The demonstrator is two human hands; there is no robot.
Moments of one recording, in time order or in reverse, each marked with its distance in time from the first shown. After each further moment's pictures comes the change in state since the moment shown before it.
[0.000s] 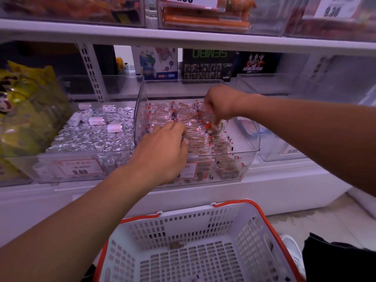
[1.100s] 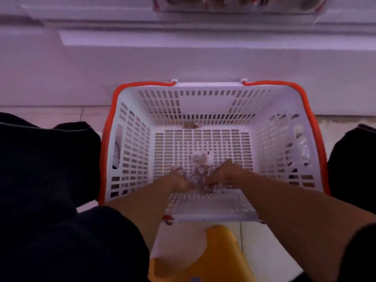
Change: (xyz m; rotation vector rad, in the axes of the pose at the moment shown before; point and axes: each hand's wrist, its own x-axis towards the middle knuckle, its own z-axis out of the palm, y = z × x) left_hand -0.270 -0.026 0.300 -0.250 -1.239 -0.910; right_hand -0.220 -0.112 0.443 0.514 -0.949 0.447
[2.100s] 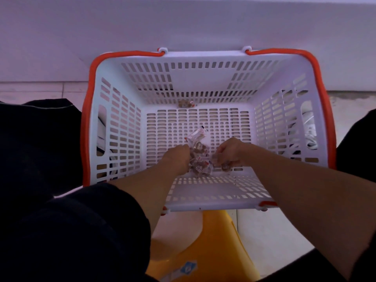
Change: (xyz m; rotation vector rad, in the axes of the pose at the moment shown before) left_hand 0.039 0.015 0.014 0.291 0.315 0.273; right_hand 0.006 0.019 -0.017 0.368 -0.091 -0.040
